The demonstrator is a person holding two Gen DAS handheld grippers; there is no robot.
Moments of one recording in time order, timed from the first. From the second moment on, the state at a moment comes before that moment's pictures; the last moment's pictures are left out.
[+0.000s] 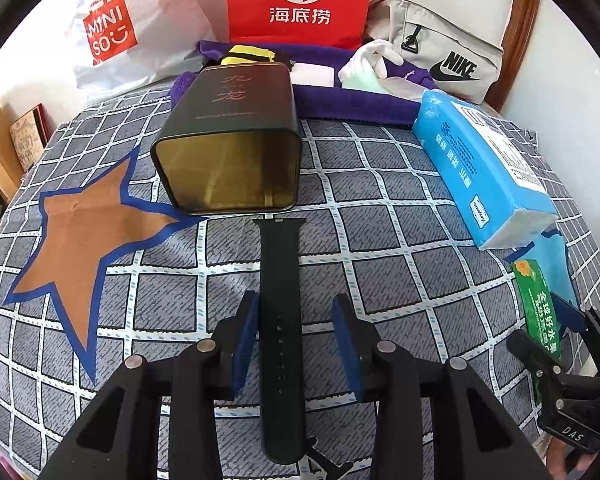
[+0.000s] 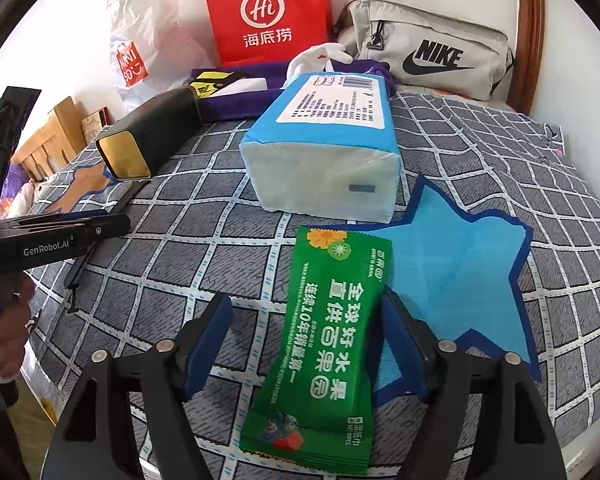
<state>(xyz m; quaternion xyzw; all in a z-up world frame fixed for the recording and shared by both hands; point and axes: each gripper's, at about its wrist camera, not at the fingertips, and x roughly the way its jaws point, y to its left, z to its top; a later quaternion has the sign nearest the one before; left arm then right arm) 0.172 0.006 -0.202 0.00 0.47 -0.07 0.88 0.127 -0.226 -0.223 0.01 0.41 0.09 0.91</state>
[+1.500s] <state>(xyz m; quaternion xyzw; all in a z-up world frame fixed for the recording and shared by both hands) 0.138 0.020 -0.169 -0.04 0.47 -0.06 0.88 0.104 -0.232 -0.180 0.03 0.39 0.09 0.91</state>
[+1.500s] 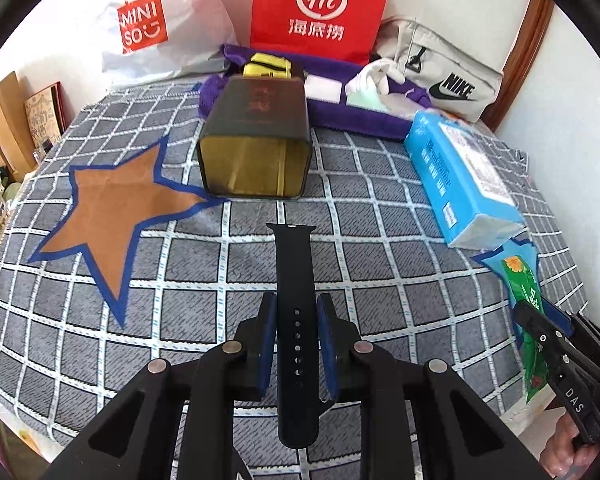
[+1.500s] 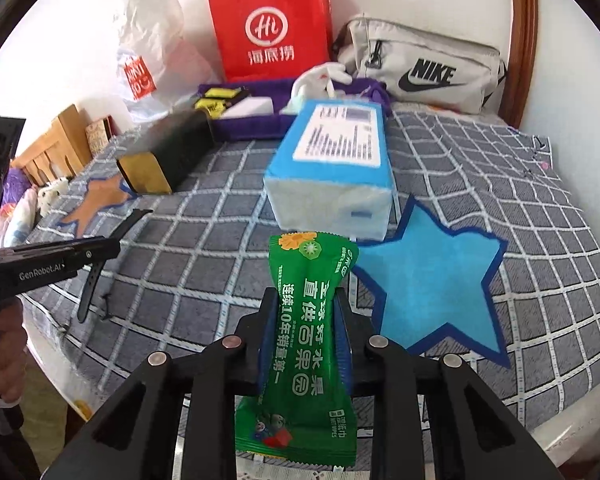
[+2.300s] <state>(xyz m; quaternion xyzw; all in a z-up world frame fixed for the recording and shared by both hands) 0.142 0.022 -0.087 -0.04 0.40 -0.06 0.91 0.113 -0.233 -0.110 0.01 0.34 0.10 0.93</state>
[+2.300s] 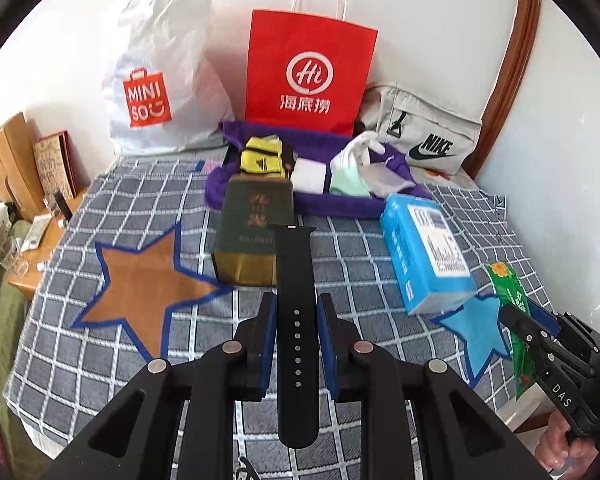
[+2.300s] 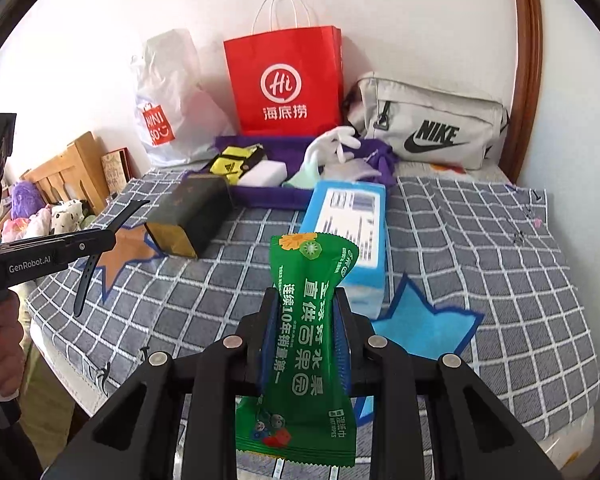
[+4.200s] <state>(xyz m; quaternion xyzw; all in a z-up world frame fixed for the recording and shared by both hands) 0.338 0.023 -0.049 -0.05 0.39 -0.03 0.92 0.335 -0.232 -0.055 0.01 0.30 0.11 0.95</state>
